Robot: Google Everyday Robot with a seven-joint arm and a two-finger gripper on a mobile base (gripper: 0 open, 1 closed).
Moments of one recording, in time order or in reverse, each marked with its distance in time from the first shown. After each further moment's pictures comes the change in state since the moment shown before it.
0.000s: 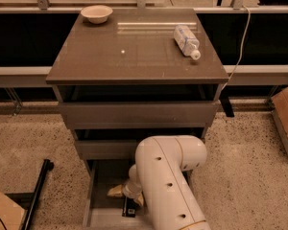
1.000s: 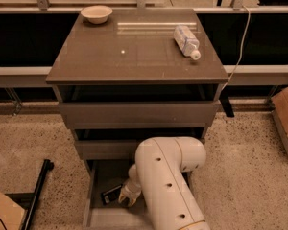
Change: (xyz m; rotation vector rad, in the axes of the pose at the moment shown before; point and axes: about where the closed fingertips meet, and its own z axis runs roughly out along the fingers) arm -0.001 0.001 0.004 -0.004 0.017 0.015
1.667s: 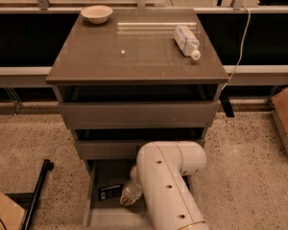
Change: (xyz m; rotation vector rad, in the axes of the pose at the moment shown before) arm -0.003 -0.012 0.013 -0.001 0.021 0.047
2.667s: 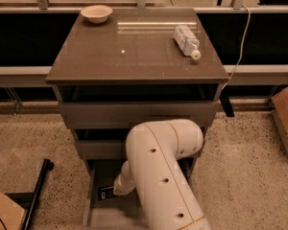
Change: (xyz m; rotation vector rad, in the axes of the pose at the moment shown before) arm 0.005 0.066 -0.066 -0.031 -0.162 -0.146
